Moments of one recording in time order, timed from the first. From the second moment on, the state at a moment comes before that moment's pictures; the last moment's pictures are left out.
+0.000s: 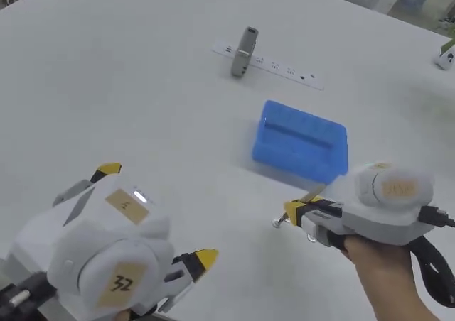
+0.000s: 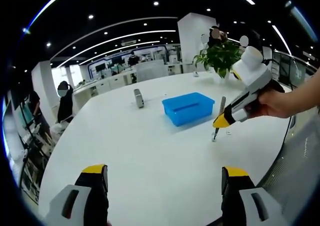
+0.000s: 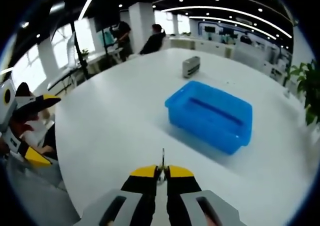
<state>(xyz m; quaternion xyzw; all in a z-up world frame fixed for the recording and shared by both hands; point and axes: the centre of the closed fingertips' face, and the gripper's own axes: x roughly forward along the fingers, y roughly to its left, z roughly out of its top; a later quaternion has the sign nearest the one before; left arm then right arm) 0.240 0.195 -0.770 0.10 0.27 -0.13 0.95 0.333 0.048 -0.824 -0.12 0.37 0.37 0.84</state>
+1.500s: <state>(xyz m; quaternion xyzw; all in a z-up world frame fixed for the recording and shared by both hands) 0.240 0.194 -0.772 0.11 0.27 -0.13 0.95 0.428 0.064 -0.713 -0.12 0.25 0.35 0.90</state>
